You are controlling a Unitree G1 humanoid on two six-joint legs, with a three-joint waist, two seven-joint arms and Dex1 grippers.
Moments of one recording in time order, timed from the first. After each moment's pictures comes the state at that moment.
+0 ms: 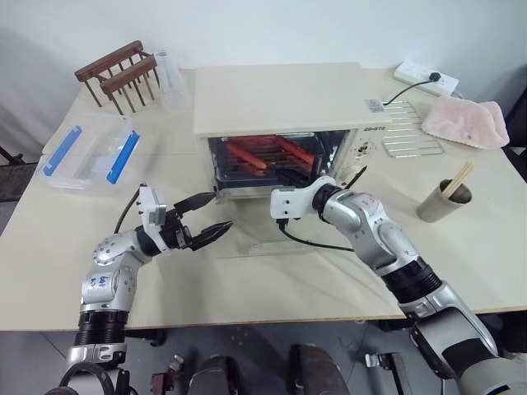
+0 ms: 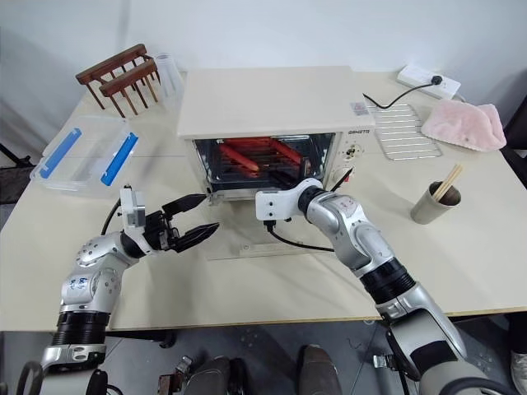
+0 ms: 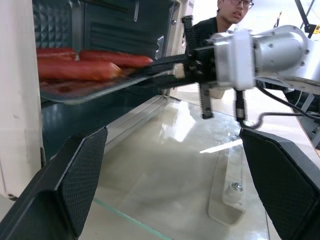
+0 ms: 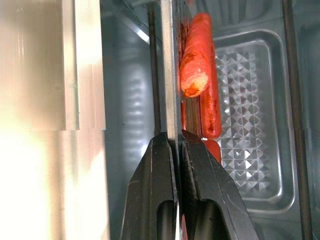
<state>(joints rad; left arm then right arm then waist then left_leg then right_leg) -0.37 0.44 0.18 0.15 -0.54 0.15 -1.07 -0.71 -0.45 0.42 0.07 -0.69 -0.03 0.45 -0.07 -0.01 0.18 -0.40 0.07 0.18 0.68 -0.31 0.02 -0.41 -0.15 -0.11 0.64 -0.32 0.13</state>
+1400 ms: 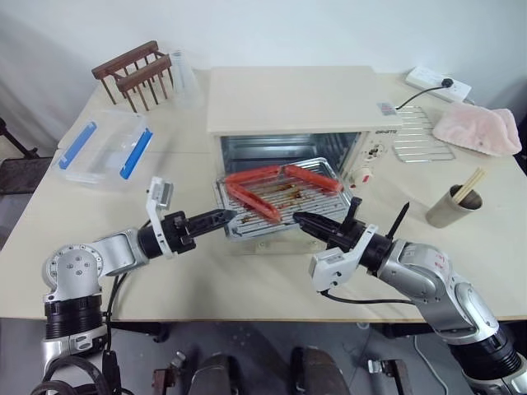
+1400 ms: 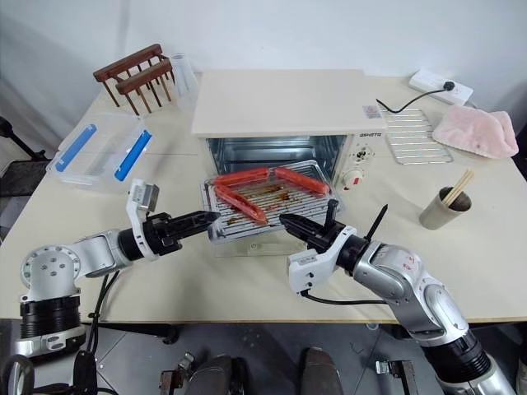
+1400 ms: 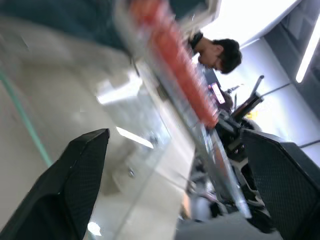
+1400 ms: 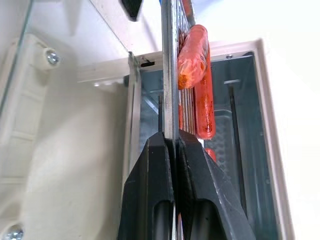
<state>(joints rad) -0.45 0.50 0.36 -0.02 -1.27 1.37 -0.42 -0.27 -0.67 0.20 -0.40 -0.57 -0.33 0.51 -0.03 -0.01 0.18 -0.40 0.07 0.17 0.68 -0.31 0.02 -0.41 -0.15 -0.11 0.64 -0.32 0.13</state>
